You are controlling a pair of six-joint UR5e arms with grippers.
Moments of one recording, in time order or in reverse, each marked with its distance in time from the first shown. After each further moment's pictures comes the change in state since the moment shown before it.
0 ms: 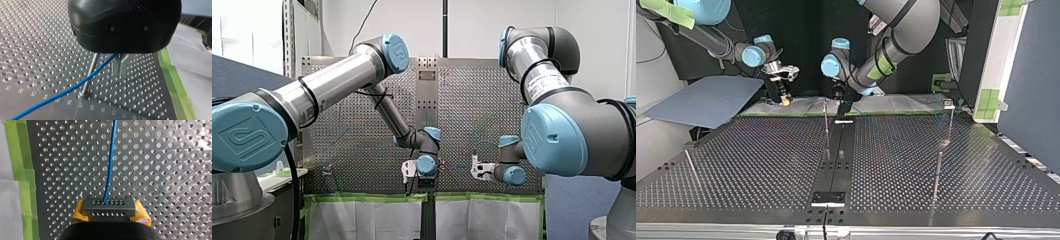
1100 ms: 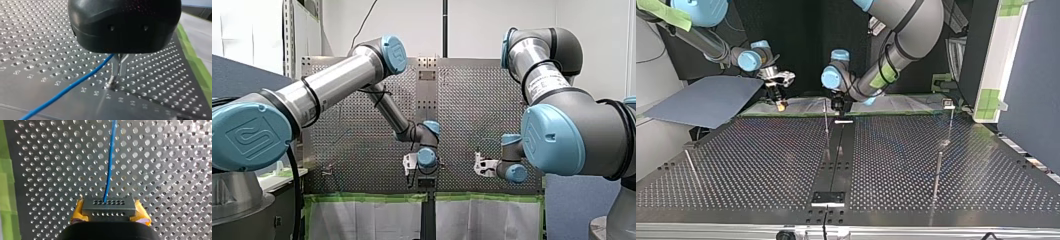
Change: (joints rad) left arm 0.039 -0.002 0.098 -0.051 0.038 -0.002; right arm -0.027 0.007 -0.053 -0.004 -0.005 0.014
